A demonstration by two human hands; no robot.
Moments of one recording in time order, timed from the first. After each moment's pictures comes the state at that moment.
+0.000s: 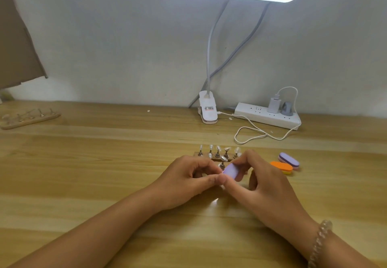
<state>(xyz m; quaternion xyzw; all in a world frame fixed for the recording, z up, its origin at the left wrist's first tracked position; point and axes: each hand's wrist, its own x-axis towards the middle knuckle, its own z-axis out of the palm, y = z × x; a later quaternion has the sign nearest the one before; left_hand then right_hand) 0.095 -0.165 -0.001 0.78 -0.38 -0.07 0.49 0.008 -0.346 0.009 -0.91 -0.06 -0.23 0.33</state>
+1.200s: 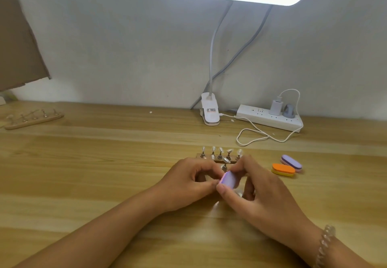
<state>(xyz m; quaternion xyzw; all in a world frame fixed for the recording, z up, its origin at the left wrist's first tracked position) 0.094 -0.163 -0.001 0.78 -0.39 -0.06 0.48 0.004 -0.338 0.012 -0.92 -0.09 -0.22 0.32</state>
